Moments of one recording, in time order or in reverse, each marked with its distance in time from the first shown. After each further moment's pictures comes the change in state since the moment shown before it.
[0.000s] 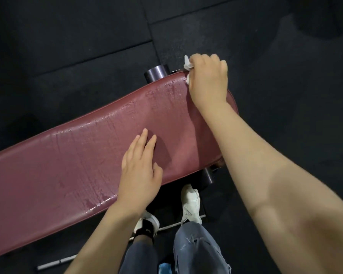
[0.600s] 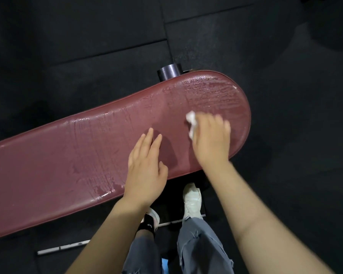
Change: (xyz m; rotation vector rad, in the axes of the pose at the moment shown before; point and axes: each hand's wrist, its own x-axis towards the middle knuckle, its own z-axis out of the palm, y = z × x) left_hand -0.016 -0.011 -0.007 -0.060 0.025 -0.027; right_hand -0.124 -0.022 -0.017 0.078 -0.114 -0.063
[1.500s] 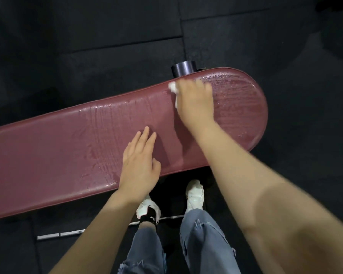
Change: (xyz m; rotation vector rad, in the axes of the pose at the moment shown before) left_hand -0.018 -0.054 -0.015 0.031 0.022 -0.080; right_hand 0.067 -0.075 0.029 -0.119 -0.050 -0.222
